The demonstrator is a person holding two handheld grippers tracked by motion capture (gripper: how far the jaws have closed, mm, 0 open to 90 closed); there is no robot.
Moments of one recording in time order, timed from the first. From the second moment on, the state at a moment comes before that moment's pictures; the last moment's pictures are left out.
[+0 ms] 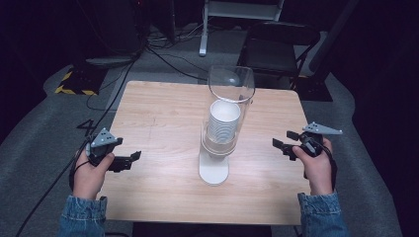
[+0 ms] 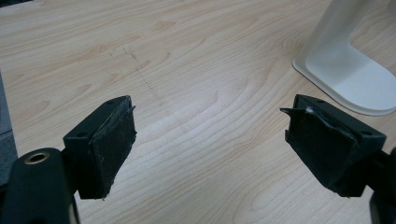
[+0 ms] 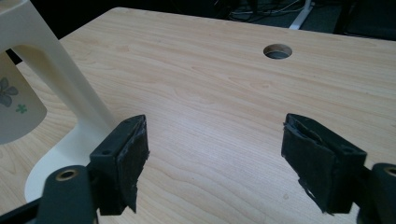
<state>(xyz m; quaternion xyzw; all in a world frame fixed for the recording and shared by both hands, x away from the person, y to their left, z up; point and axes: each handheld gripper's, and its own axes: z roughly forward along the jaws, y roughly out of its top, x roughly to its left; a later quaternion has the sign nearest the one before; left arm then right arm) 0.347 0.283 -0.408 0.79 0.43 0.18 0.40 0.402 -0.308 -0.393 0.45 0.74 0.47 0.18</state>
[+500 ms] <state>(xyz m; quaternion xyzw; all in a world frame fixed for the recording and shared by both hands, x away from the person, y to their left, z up) 0.350 0.279 -0.410 0.79 0.43 0.18 0.40 0.399 -0.288 -0.394 0.45 0.73 0.49 0.19</state>
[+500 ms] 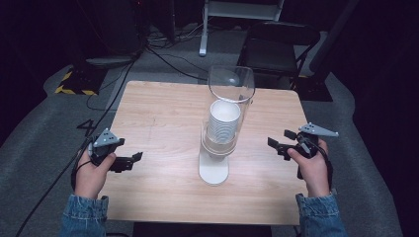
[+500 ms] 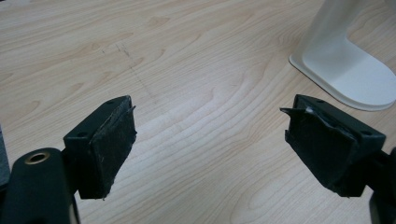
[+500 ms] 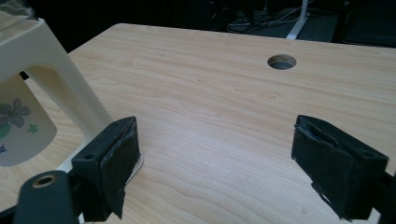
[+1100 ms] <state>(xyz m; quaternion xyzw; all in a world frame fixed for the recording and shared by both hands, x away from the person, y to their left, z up) 0.350 0.275 -0.412 0.80 0.42 0.17 0.39 0.381 -0.218 -0.393 0.37 0.78 0.49 0.13</state>
